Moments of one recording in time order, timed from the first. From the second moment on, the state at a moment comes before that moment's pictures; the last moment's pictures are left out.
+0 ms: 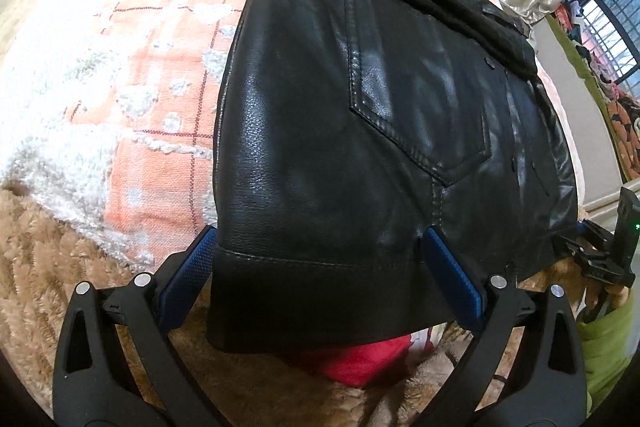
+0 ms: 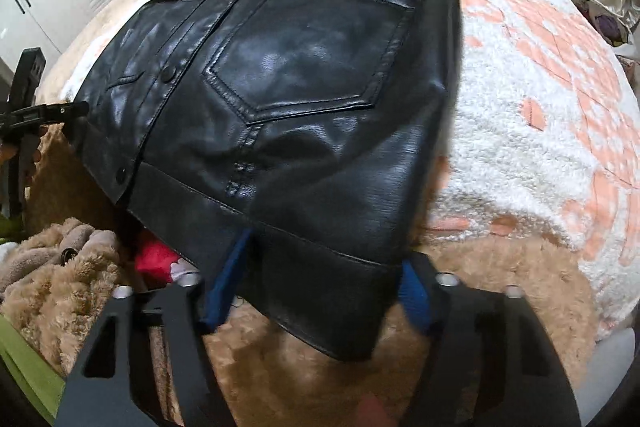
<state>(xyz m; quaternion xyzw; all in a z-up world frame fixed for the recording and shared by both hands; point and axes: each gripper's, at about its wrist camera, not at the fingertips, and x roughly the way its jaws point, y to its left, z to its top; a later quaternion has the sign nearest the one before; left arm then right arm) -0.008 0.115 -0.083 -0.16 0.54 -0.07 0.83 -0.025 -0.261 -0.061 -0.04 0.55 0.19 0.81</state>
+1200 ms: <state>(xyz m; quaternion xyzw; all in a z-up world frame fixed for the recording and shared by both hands) 0.009 0.176 0.056 -0.24 0.36 -0.11 0.89 0.033 -0.320 0.044 0.25 0.30 0.25 0.89</state>
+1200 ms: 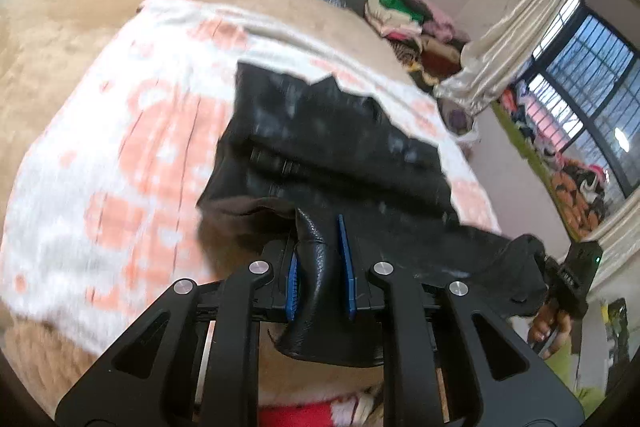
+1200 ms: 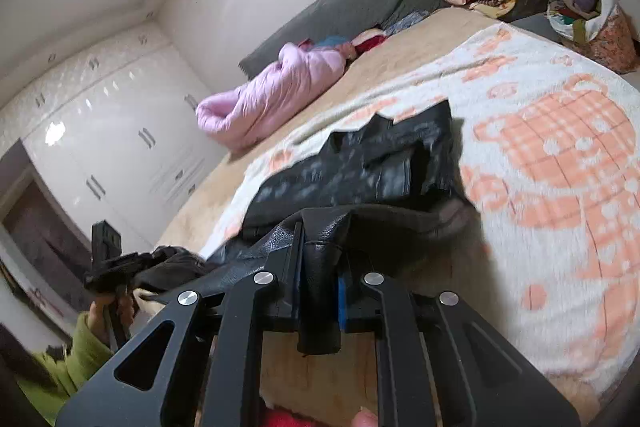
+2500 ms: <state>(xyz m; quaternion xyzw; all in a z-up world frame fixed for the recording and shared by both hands) 0.165 0.171 0.051 -0.29 0.35 -0.14 0.88 0.195 -0.307 0.038 0.25 0.33 0.13 0.90</state>
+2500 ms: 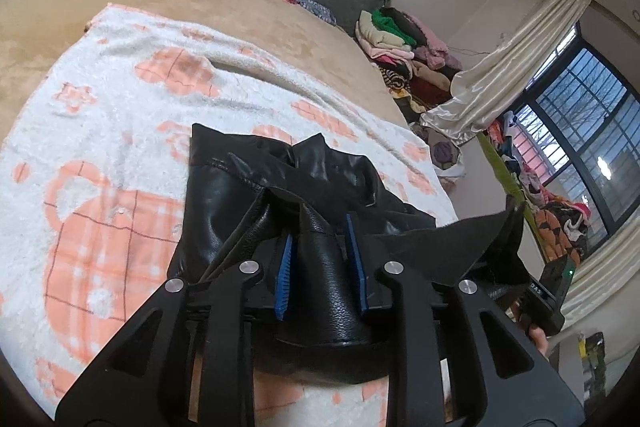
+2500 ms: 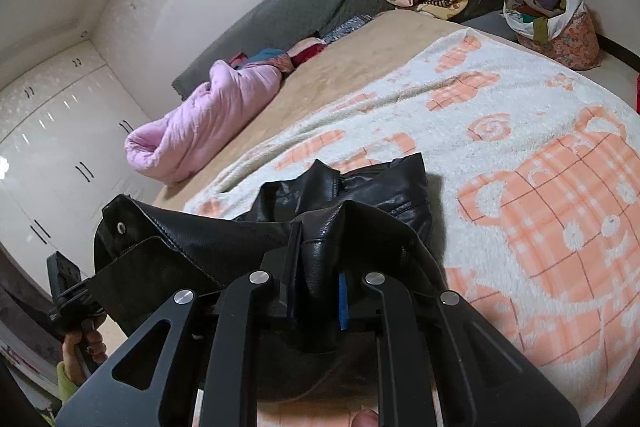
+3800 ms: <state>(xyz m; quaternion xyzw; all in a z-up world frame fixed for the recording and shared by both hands) 0.204 0.188 0.012 -0.19 0.34 -0.07 0.92 0.228 -0.294 0.004 0.10 0.33 0.01 0.94</state>
